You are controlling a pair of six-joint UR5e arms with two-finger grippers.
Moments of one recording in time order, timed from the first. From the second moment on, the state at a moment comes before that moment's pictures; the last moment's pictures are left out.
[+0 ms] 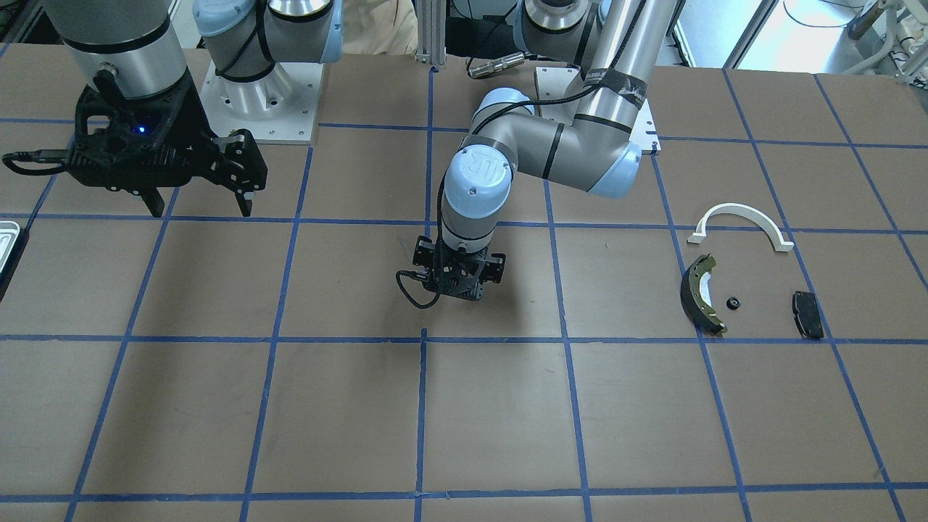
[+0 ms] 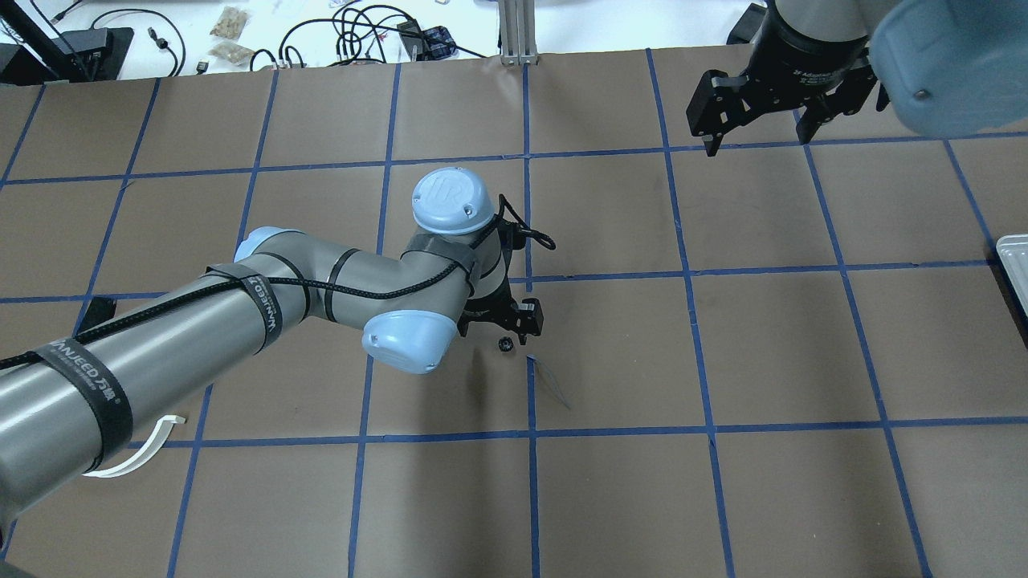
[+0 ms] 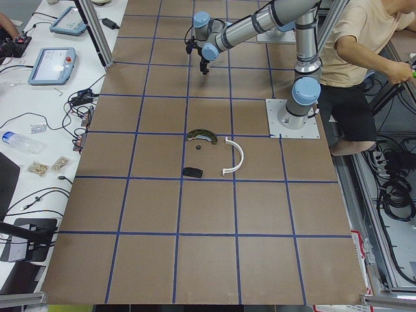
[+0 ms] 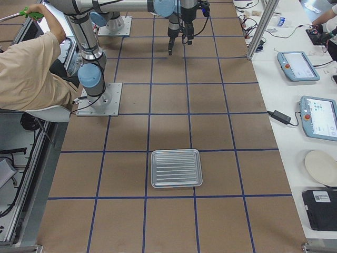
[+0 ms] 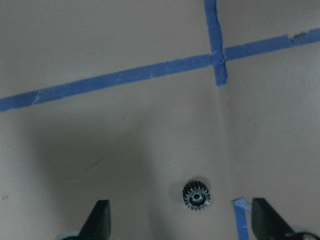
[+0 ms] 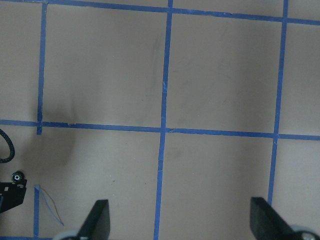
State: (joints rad) left arm -1.92 -1.96 -1.92 -0.90 1.50 -0.13; right arm 1.60 -1.53 1.53 -1.68 -1.62 -0.05
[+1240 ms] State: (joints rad) left arm -1.92 -1.98 -1.92 -0.89 1.47 -0.13; right arm 1.58 -1.53 1.55 -1.62 -1.61 0.01
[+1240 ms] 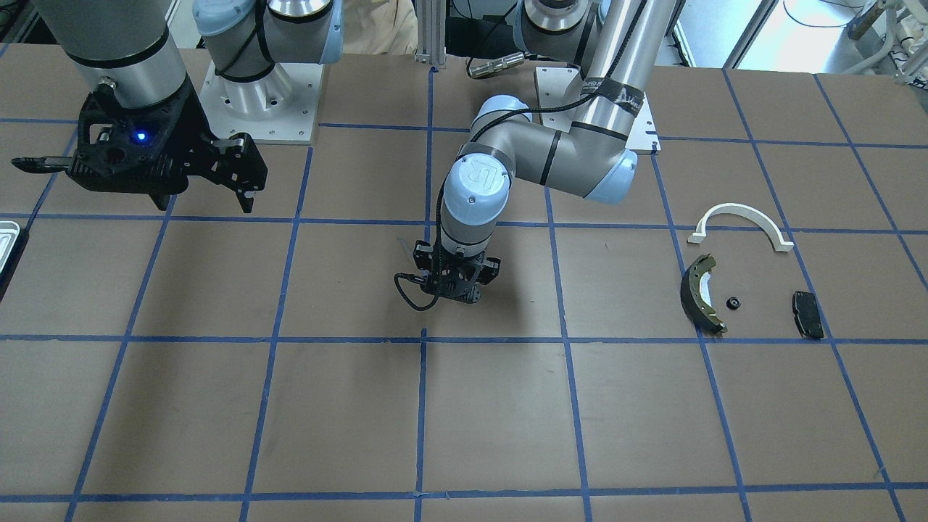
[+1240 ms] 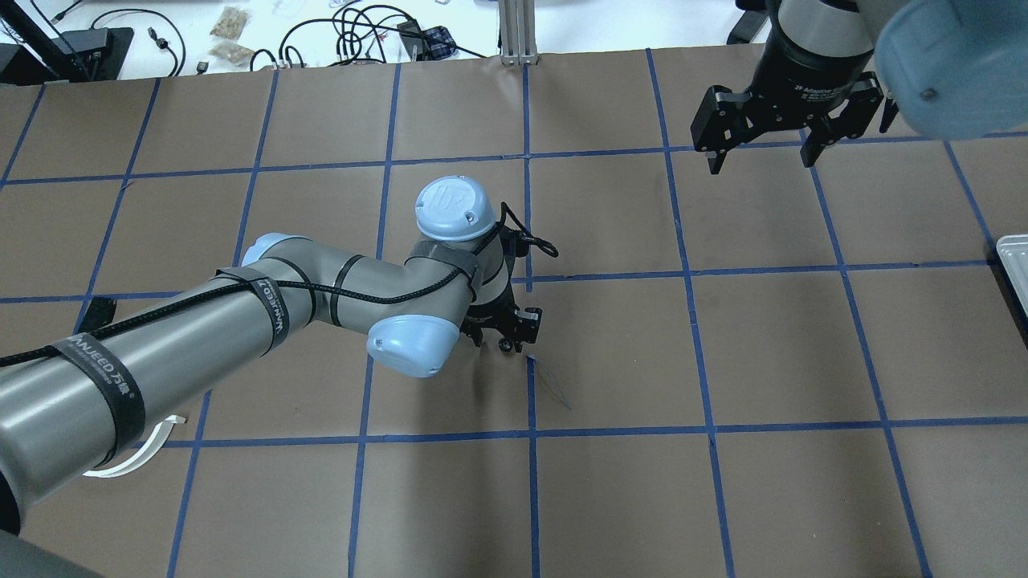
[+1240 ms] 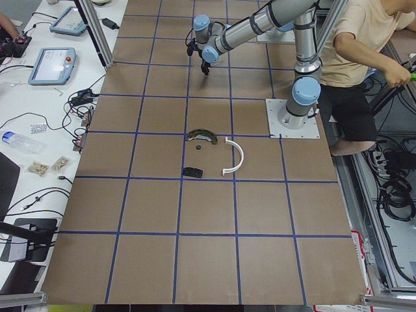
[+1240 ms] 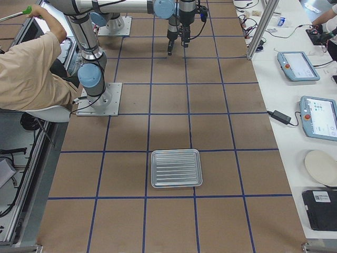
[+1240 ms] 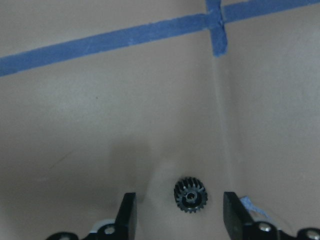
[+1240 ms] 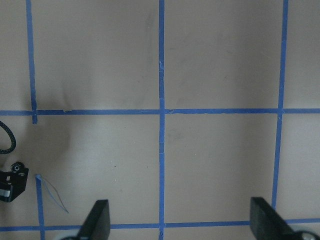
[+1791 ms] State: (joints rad) left arm -1.92 -1.99 -1.93 -0.89 1.47 -0.13; right arm 1.58 -1.54 1.55 -1.61 -1.61 0.00
